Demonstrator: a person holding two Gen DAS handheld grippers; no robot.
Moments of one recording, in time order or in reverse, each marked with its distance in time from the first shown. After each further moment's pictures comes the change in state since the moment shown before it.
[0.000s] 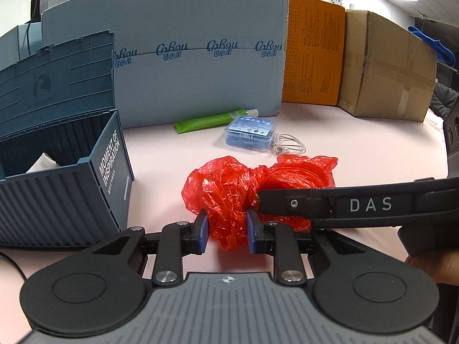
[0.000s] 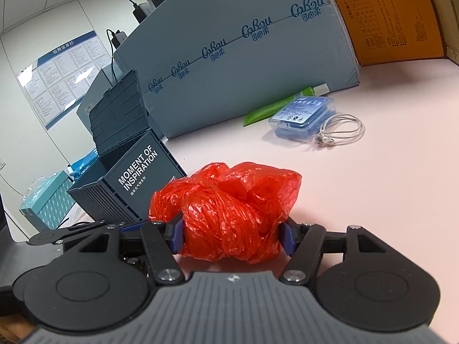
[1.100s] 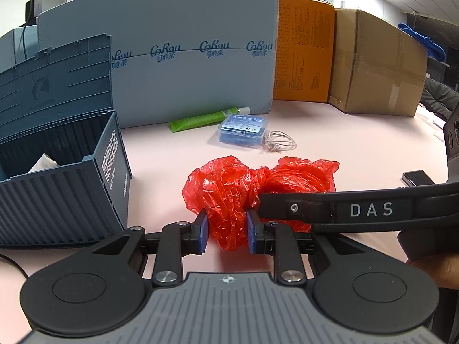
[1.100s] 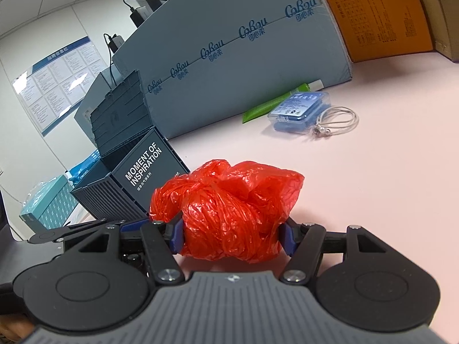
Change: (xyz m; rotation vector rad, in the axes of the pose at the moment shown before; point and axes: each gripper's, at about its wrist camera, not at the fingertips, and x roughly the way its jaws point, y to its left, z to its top) left arm -0.010 0.002 -0.001 0.026 0.012 -0.040; right arm -0.013 0.009 -0.012 0.041 -0.015 -0.032
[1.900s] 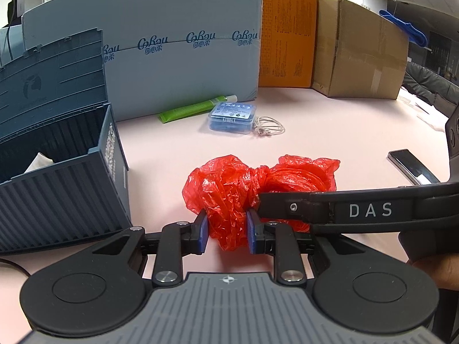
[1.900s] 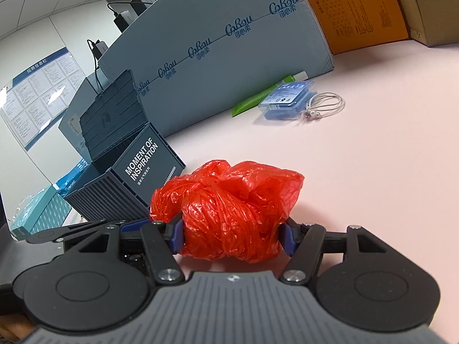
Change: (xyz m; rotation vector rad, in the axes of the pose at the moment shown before) left arm -0.008 0.017 -0.007 0.059 0.044 -0.072; right arm -0.004 0.024 -0.019 0.074 -0.023 -0.087
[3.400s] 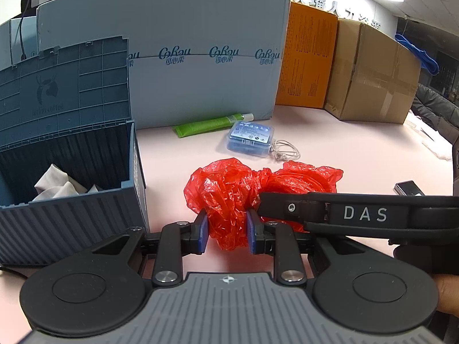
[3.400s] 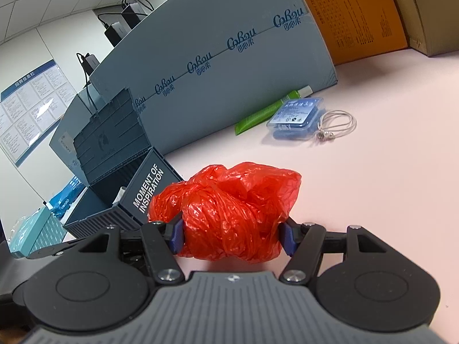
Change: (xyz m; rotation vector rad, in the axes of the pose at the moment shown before) left arm -0.005 0.027 0.028 -0.080 -0.020 -0.012; right arm 0.010 0.027 0.024 0.041 -0.041 -0.059
